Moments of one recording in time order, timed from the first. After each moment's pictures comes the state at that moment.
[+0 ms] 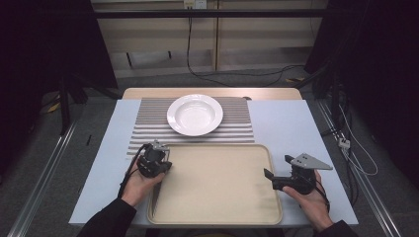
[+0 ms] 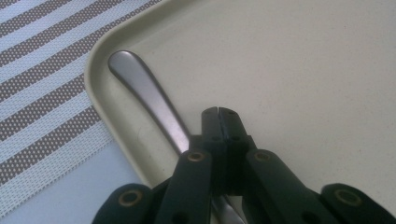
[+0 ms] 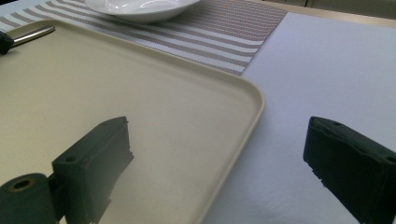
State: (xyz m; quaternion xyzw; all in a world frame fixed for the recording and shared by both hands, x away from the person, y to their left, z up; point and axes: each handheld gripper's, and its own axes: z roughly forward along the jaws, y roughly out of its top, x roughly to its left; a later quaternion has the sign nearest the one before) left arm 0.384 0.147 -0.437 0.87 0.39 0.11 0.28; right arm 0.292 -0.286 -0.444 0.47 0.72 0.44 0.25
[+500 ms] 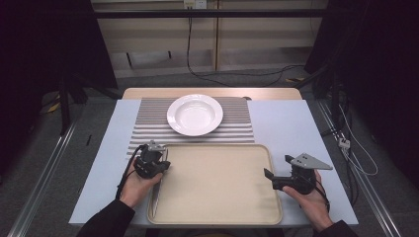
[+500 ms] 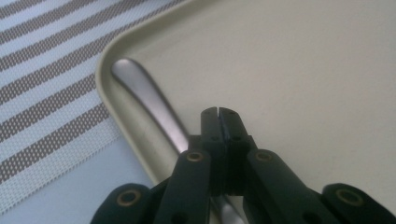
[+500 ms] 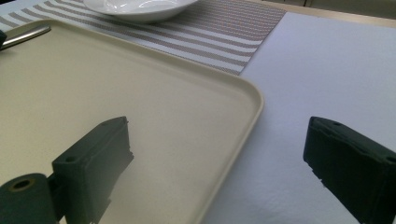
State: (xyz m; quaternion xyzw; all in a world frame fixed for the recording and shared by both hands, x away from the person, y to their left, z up) left arm 0.379 0.153 -0.432 0.86 0.39 0.11 0.32; right arm 0.292 -0.286 -0.444 0.47 0.72 0.44 0.25
